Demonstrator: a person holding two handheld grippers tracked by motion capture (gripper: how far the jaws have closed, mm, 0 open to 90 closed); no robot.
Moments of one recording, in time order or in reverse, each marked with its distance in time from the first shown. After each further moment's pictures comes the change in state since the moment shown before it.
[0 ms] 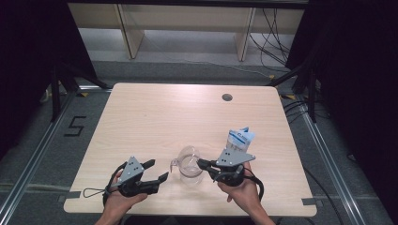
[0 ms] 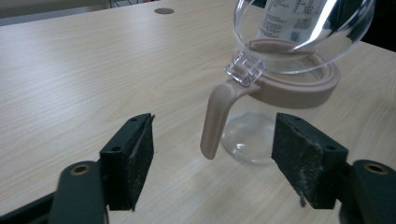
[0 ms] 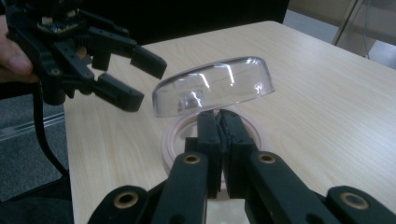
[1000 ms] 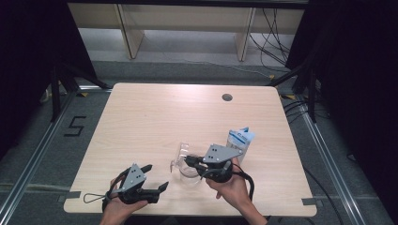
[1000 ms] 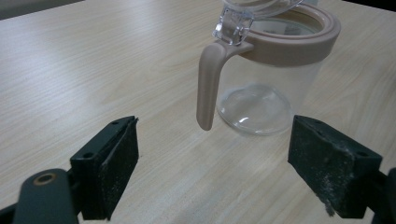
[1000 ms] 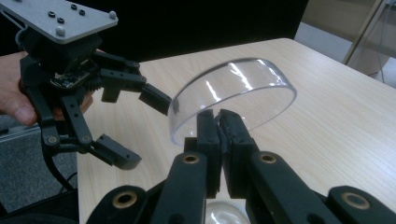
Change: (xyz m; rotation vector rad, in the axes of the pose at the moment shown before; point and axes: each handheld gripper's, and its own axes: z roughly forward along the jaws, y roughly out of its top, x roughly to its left) left arm -0.008 -0.017 0.001 0.041 0.006 0.055; right arm 0.012 0.026 0.021 -0.018 0.044 -0.045
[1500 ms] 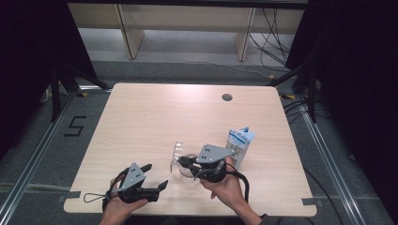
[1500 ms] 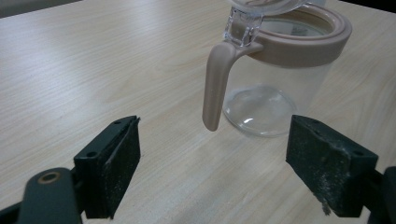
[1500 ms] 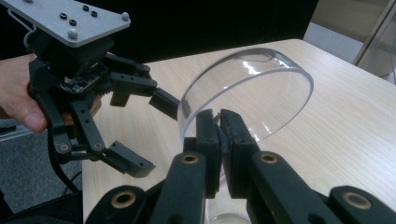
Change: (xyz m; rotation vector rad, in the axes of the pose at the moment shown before) left arm 0.003 -0.001 0.000 0.002 0.018 -0.006; right arm 0.006 0.004 0.013 0.005 0.018 -0.002
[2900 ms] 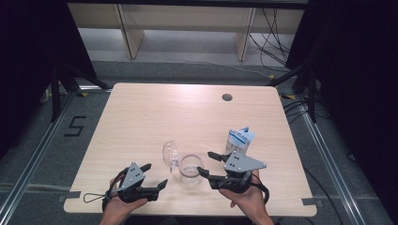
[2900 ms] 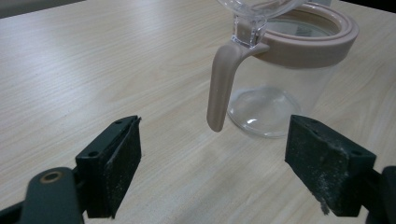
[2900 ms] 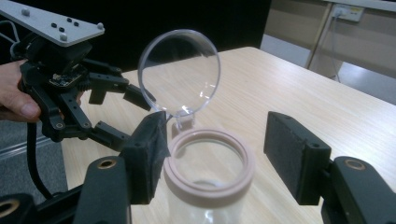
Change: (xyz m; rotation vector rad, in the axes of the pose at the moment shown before) left arm 0.002 0.000 0.001 -0.014 0.005 -0.006; right arm -0.001 -0.025 -0.060 -0.073 -0.141 0.061
